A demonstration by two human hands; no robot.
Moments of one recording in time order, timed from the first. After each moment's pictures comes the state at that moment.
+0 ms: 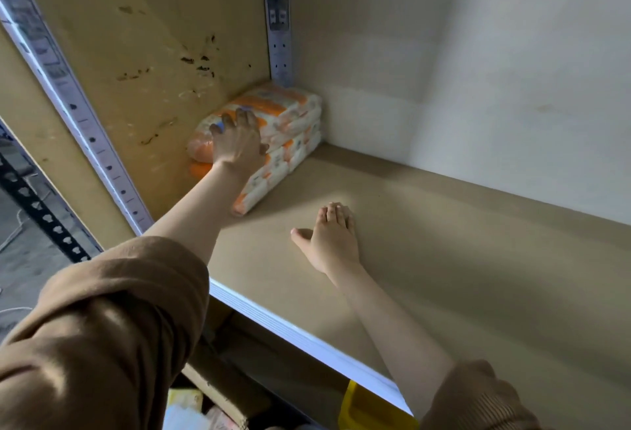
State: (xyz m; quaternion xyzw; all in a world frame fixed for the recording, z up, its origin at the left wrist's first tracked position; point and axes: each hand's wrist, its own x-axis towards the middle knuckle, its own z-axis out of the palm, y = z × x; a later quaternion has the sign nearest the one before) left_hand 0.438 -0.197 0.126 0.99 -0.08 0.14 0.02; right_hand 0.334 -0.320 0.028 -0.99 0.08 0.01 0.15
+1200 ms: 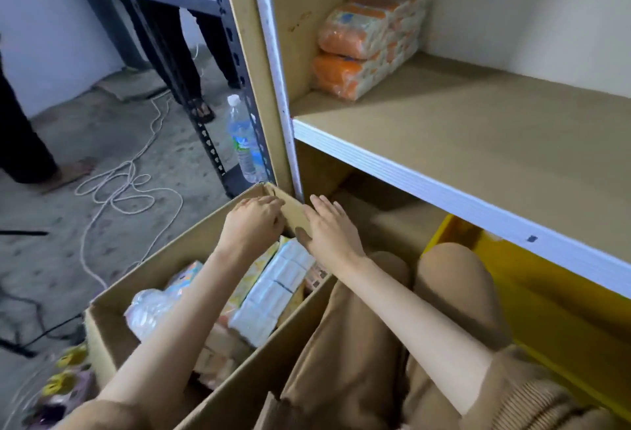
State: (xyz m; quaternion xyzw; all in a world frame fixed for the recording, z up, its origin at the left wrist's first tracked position) left_hand 0.137 -0.025 0.027 1.00 -0.07 0.00 0.00; right_hand 0.135 -0.156 -0.005 -0.97 -0.17 0.04 0.17
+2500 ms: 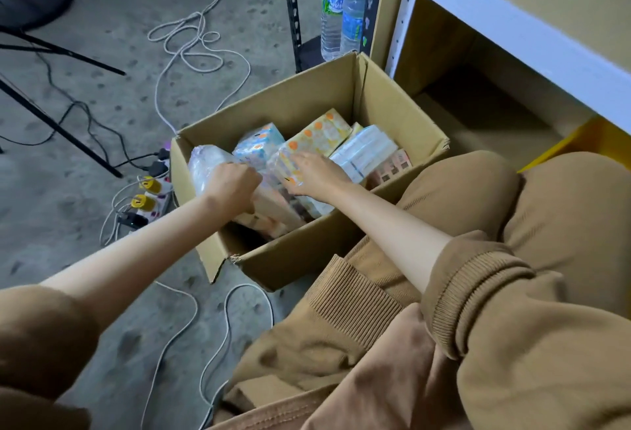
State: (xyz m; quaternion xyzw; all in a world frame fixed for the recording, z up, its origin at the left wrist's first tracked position) left_hand 0.020 0.114 -0.061 0.95 0.00 -0.25 -0.18; right_hand 0.082 -0.022 -0.089 -0.91 -0.31 0.24 0.16
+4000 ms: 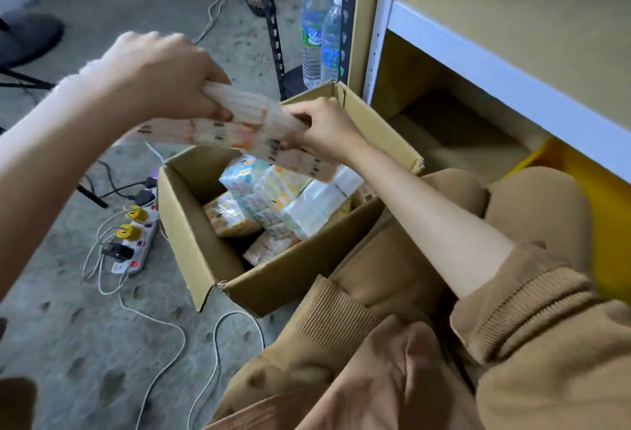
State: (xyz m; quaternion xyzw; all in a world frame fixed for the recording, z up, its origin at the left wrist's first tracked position) left_hand 0.058 0.109 0.117 0.99 0.02 -0.07 -0.14; right_hand 0.120 -0.051 0.007 -0.87 -0.28 0.12 0.39
